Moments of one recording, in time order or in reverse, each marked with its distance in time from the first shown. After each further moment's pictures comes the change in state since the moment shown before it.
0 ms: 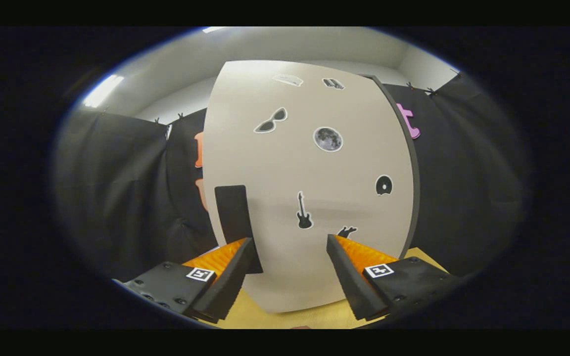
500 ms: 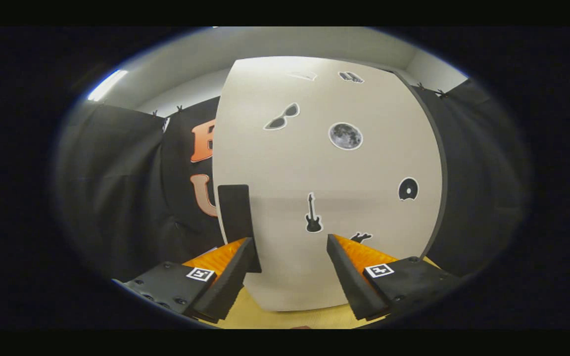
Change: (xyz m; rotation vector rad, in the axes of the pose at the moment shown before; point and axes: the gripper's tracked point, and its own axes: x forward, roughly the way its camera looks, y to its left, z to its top) arm 0.040 0.010 0.002 -0.046 0.014 -0.028
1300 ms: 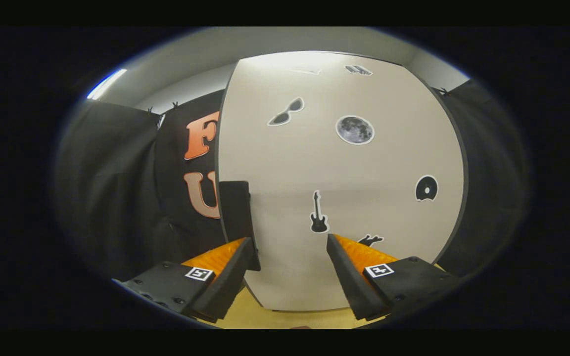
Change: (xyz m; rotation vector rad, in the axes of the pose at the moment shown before) arm 0.016 0.002 -0.005 0.005 0.019 -0.017
